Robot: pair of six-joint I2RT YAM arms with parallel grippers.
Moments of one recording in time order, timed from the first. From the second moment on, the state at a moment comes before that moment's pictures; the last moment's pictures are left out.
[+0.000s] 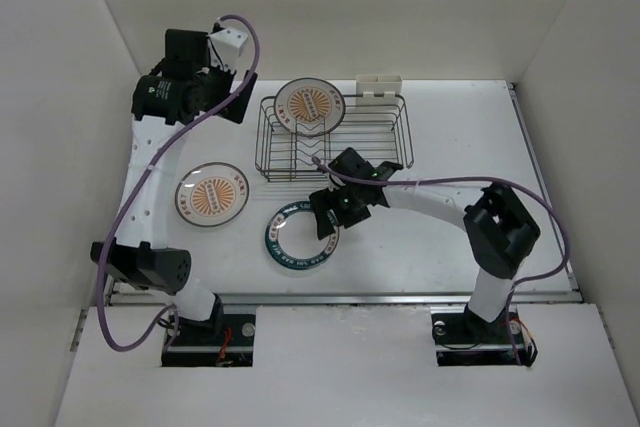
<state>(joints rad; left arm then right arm) -0.18 1.56 2.00 -1.10 -0.04 0.26 0.80 1.81 1.27 -0.53 -0.29 0.36</state>
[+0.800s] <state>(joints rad) -0.29 2.27 2.23 -0.57 0.11 0.51 0.74 1.44 1.18 -0.58 -0.08 0.32</state>
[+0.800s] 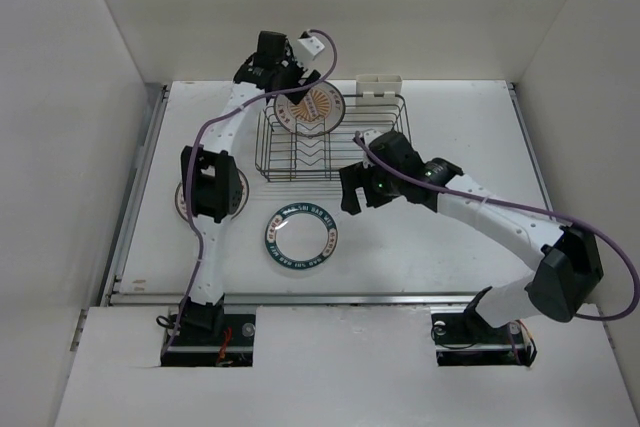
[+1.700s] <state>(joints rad) -0.29 2.30 2.29 -0.65 0.20 0.62 0.72 1.43 1.18 -0.60 -0.06 0.29</state>
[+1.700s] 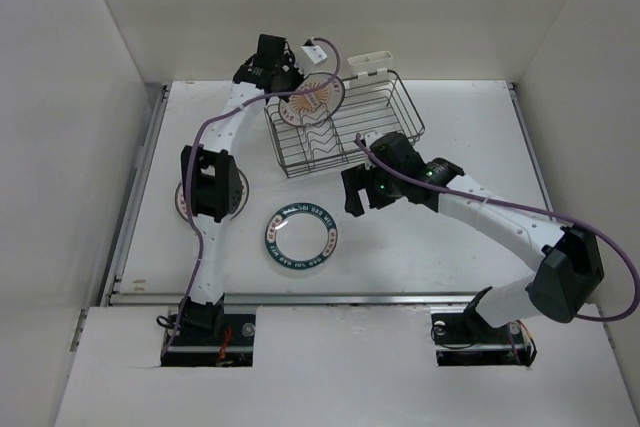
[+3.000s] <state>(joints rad) 0.27 1.51 1.62 -0.98 0.47 0.17 0.15 2.13 1.83 -0.49 -0.06 0.22</state>
